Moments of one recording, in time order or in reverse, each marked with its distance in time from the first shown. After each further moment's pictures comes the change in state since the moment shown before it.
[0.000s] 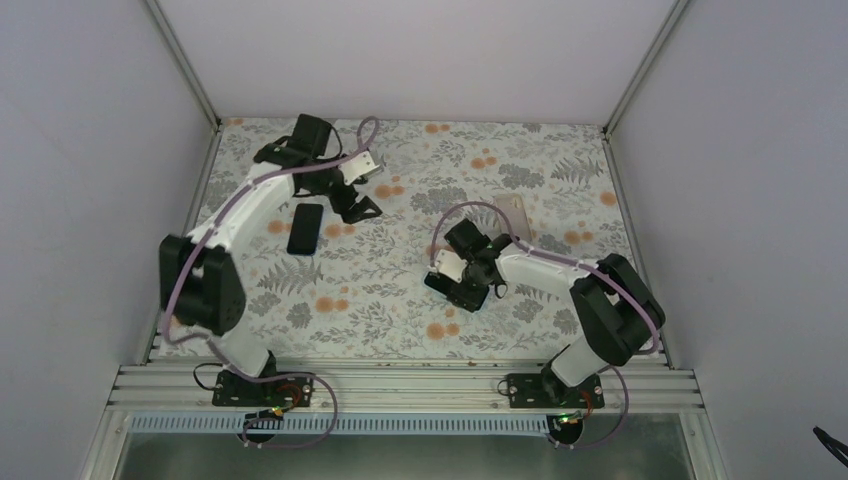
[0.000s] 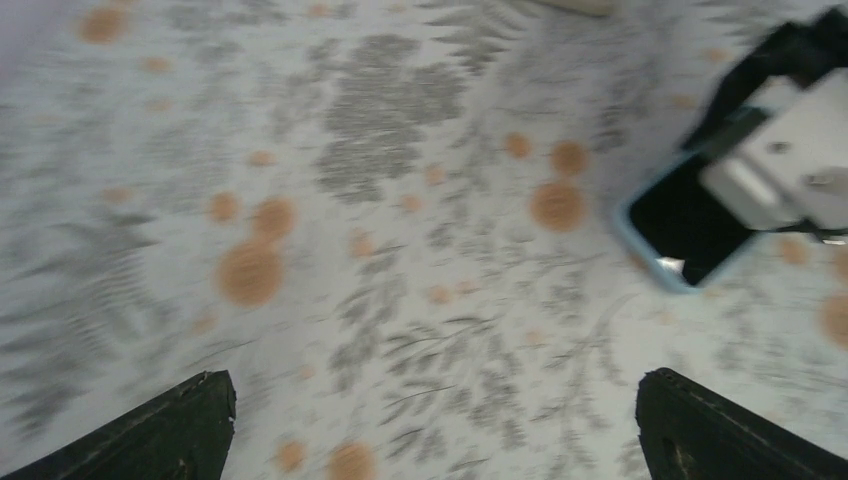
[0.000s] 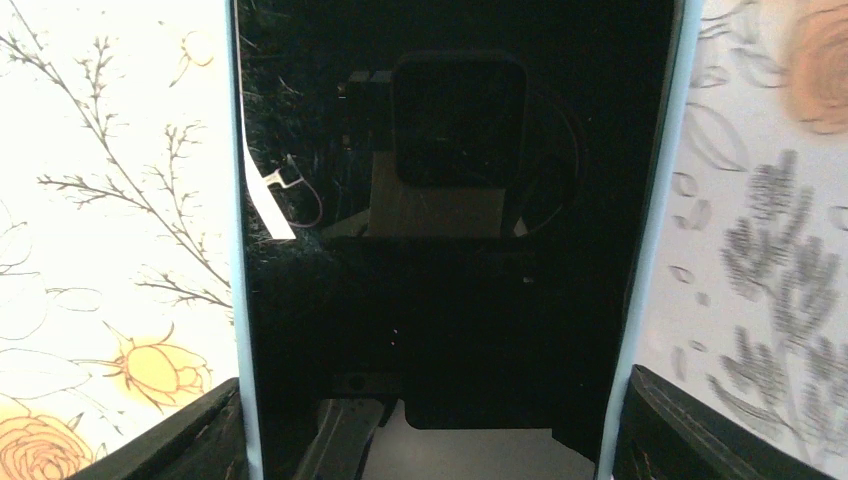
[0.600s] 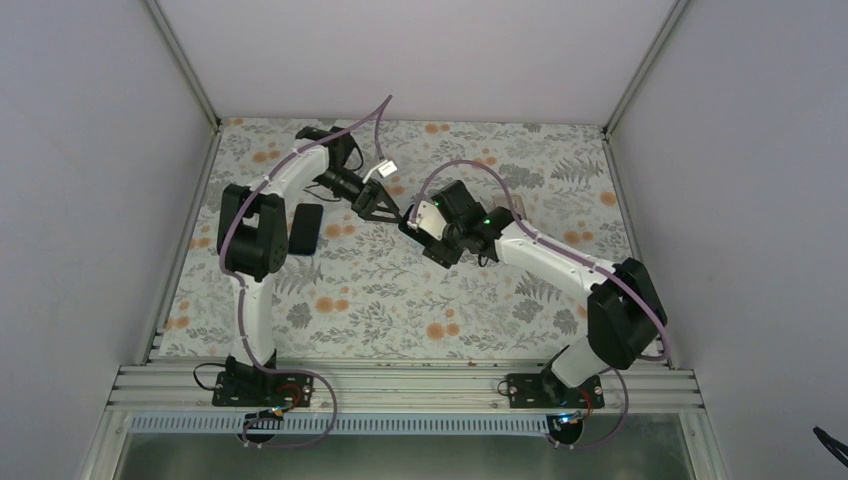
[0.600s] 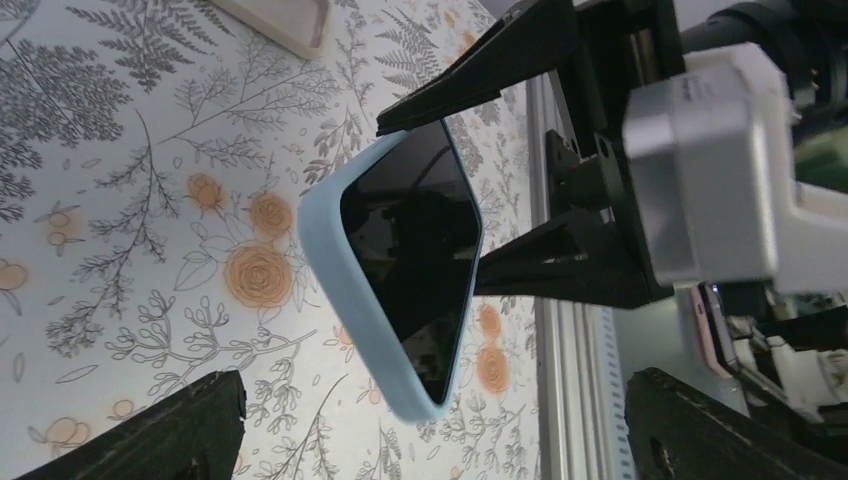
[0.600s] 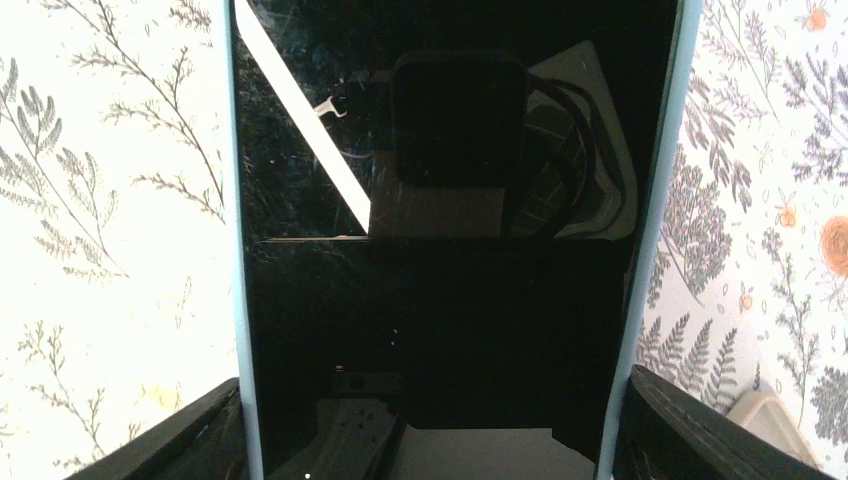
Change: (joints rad) left arm 0.000 0.500 0.395 -0.522 0.578 0.108; right arm 0.029 -0.042 0.271 0.043 0.089 0.008
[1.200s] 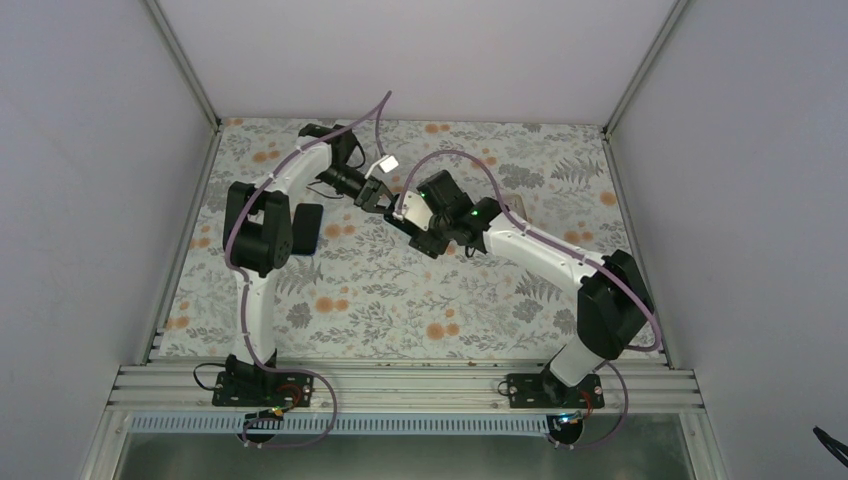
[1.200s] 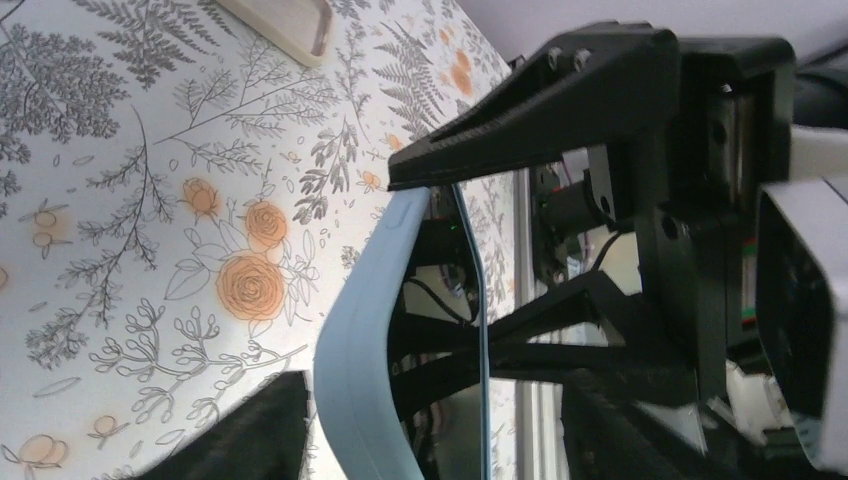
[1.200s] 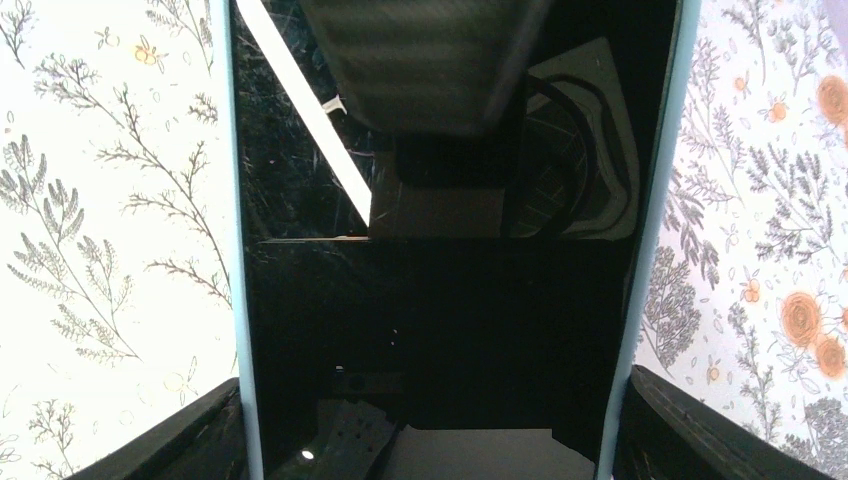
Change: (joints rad) left arm 0.001 0.074 0.075 -0.043 0.046 -0.050; right arm 0.045 0.085 0.134 -0.006 0.018 -0.009
